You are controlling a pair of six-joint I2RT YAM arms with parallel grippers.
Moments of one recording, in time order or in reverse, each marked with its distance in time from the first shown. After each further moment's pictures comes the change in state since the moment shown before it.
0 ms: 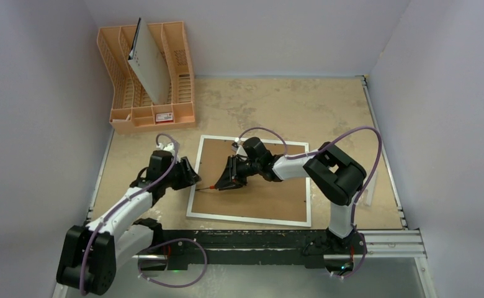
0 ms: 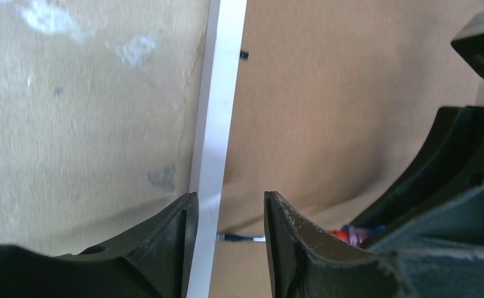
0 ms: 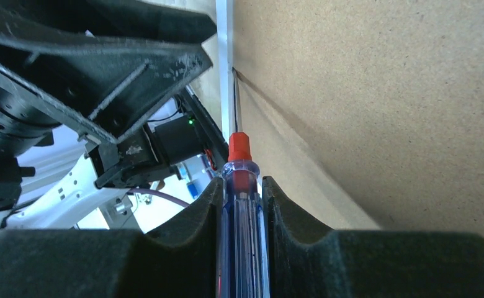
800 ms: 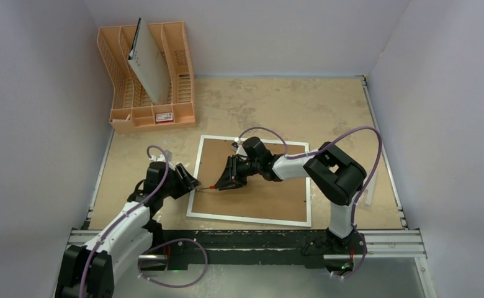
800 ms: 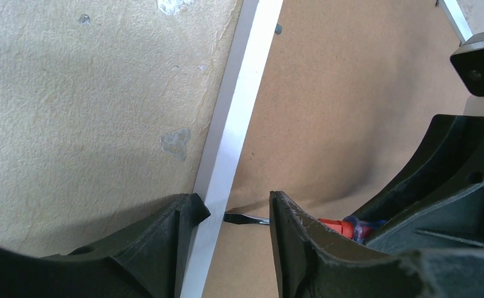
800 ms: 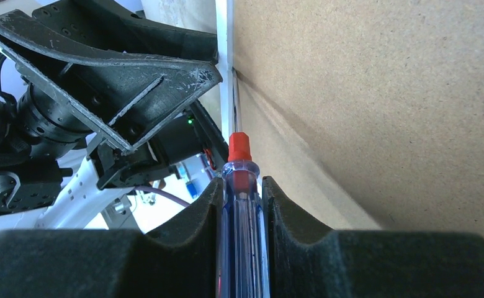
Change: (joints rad) left arm 0.001 -0.195 -0.164 0.014 -0.002 -0.217; right arm 0.001 0.000 0.005 -0.008 -0.001 -0.005
